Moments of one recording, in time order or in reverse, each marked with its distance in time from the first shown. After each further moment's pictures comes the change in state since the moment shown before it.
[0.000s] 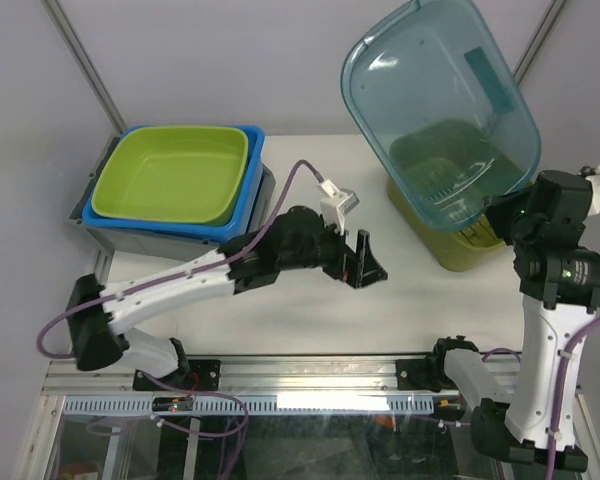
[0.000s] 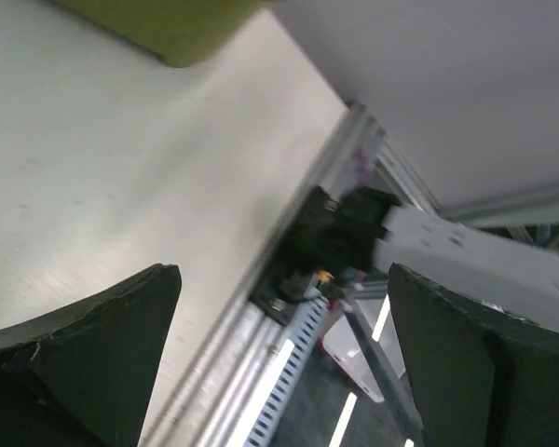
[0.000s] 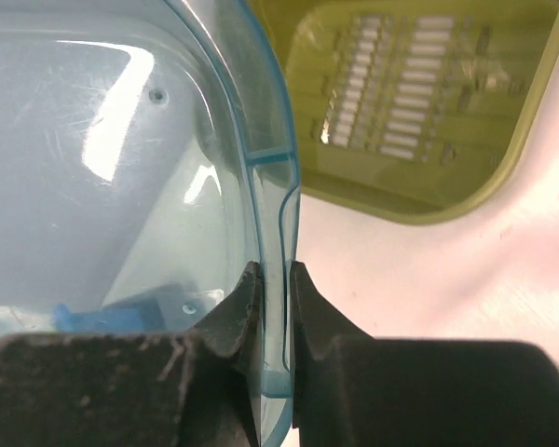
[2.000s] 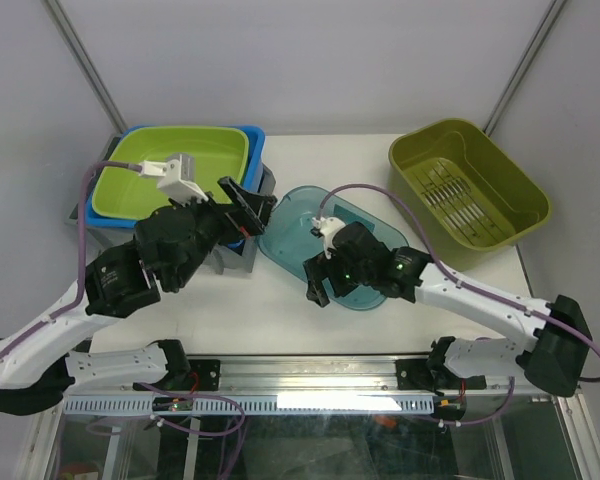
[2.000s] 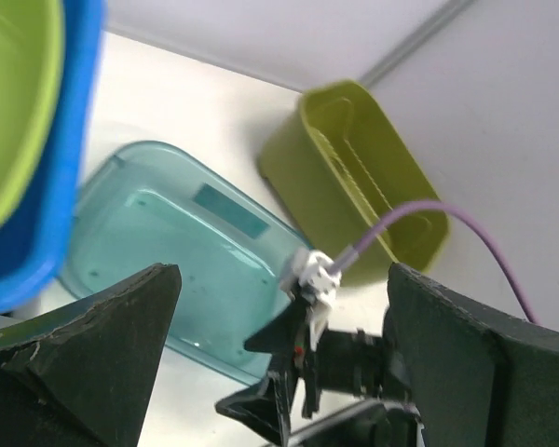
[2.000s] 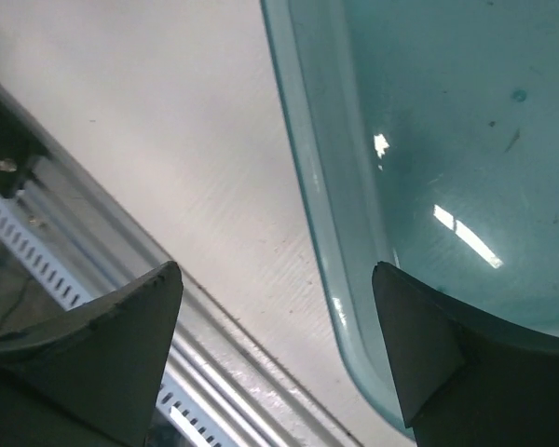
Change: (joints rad) left arm -0.104 -0.577 0.083 -0.446 -0.867 -0.135; right arm 1.067 0.250 -0.646 0.584 -0.259 -0.512
